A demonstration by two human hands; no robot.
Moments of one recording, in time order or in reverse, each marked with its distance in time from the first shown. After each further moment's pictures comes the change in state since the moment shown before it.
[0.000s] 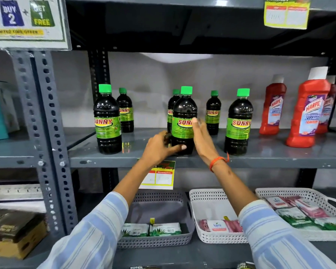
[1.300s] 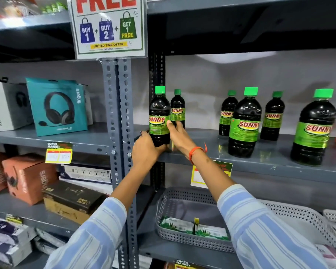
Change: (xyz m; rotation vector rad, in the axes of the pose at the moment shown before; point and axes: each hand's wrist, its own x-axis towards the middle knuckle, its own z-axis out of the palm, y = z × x) left_hand -0.066 -0.063 -0.137 0.482 0.449 -0.352; right_hand -0.022 -0.078 0.186 0.058 -0.406 0.095
